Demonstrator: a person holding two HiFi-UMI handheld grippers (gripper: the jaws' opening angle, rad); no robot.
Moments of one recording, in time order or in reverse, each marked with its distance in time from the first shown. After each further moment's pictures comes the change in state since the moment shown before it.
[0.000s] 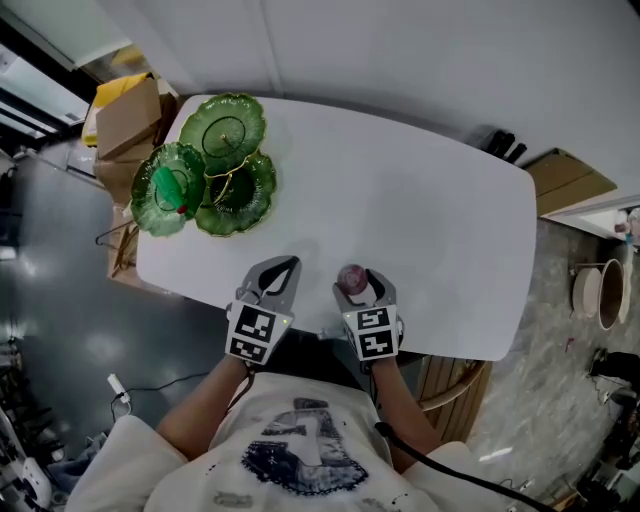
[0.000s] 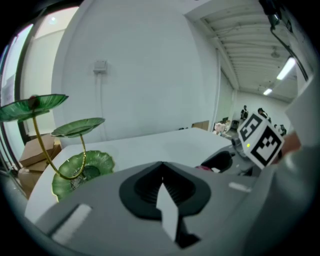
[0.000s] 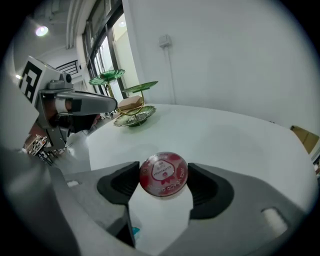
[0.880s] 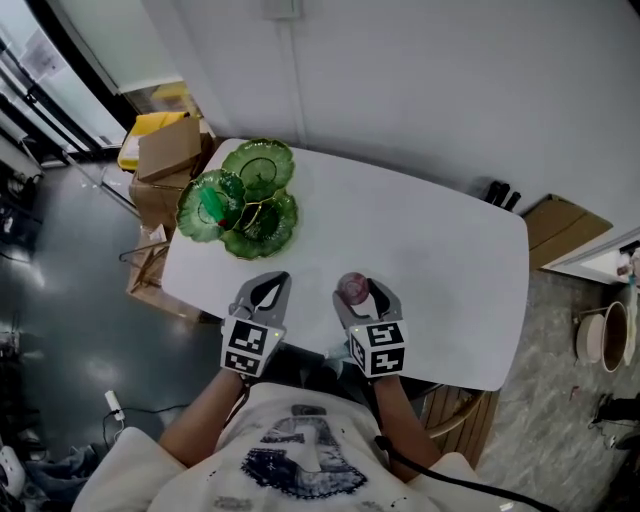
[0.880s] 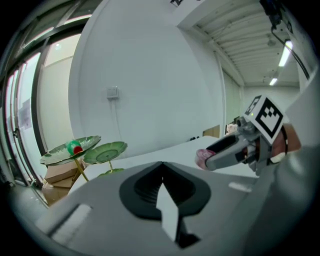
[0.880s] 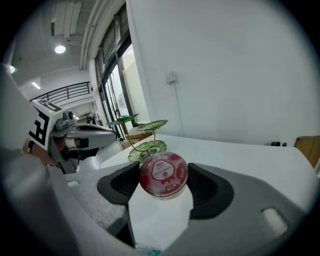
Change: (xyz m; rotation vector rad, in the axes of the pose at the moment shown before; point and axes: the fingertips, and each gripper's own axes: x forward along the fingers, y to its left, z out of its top) left arm -0.075 0.022 0.049 0.069 -0.101 0.173; right arm -0.073 0.029 0.102 0.002 -0.276 0.073
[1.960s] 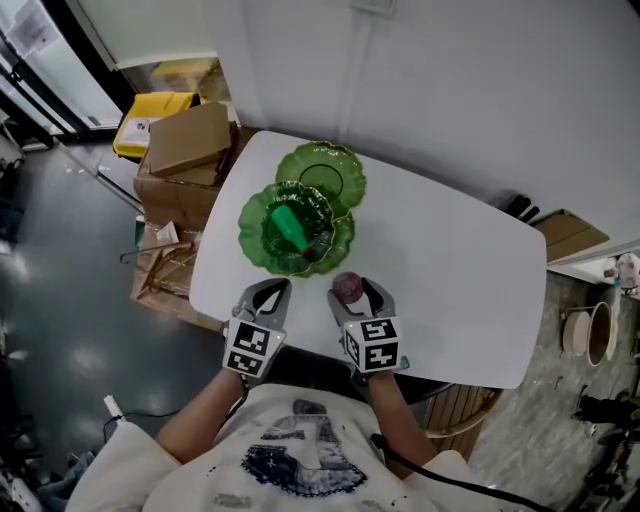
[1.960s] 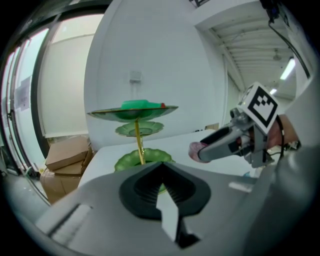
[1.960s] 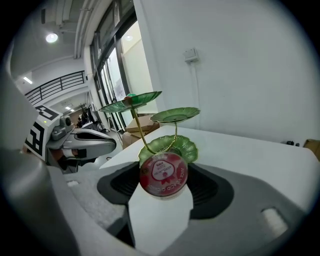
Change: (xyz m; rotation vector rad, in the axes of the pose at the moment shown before) left arm -0.025 0.161 -0.096 -0.079 0.060 -0.083; right arm 0.146 0.125 0.023 -0.010 0.118 -0.032
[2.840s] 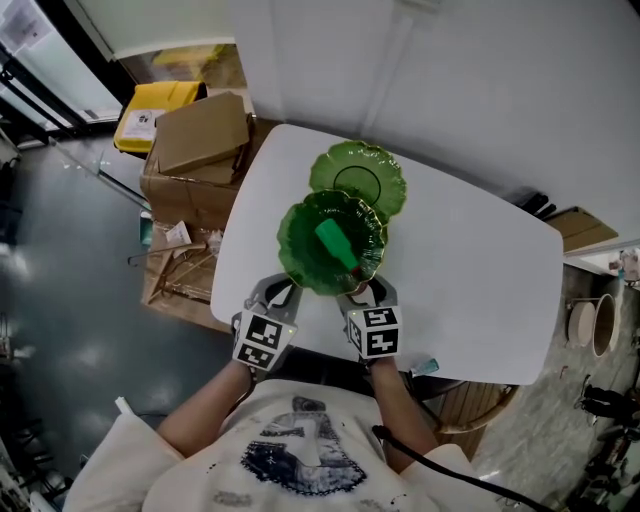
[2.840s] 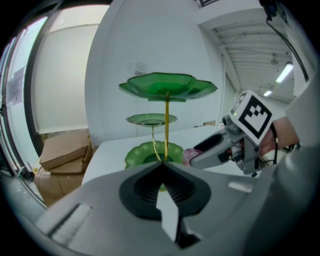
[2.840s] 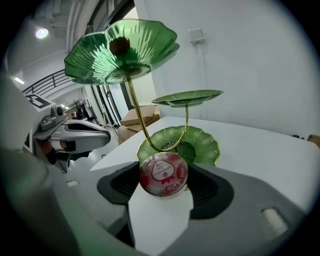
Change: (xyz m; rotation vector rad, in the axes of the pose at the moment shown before) left arm 0.014 0.065 -0.032 0.001 0.031 -0.080; right arm 0.090 0.032 -0.010 0.026 0.081 -0.036
